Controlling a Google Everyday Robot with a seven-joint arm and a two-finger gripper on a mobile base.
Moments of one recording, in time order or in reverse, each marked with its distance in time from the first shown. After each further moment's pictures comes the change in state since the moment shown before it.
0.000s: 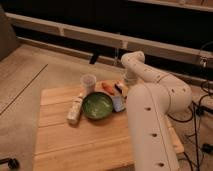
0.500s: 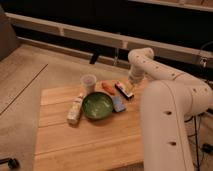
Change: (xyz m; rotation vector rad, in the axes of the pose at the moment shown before) arm 0.014 0.000 -0.042 -0.002 -0.082 0.011
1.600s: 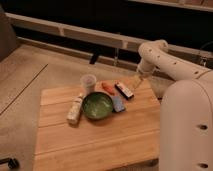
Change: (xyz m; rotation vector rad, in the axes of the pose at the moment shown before) arm 0.039 -0.021 -0.086 0.091 -0.118 0.035
